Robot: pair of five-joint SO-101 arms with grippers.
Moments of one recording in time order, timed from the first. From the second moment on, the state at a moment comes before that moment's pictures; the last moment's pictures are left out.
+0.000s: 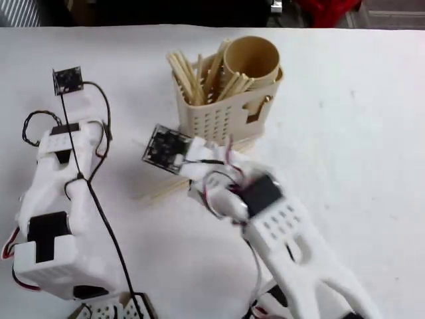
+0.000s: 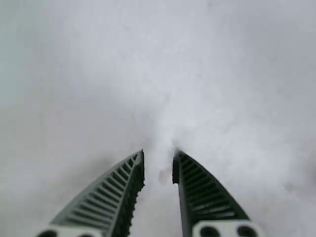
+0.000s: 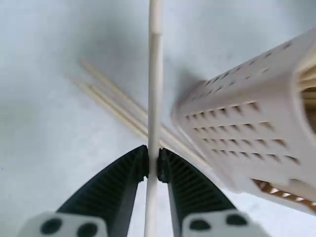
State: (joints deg) left arm -18.4 6.9 27.3 38.3 5.1; right arm -38.2 -40.3 31.2 64.4 37.8
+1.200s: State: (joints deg) left arm -18.4 6.9 27.3 38.3 5.1; right arm -26.9 -3.5 -26.8 43.2 12.2
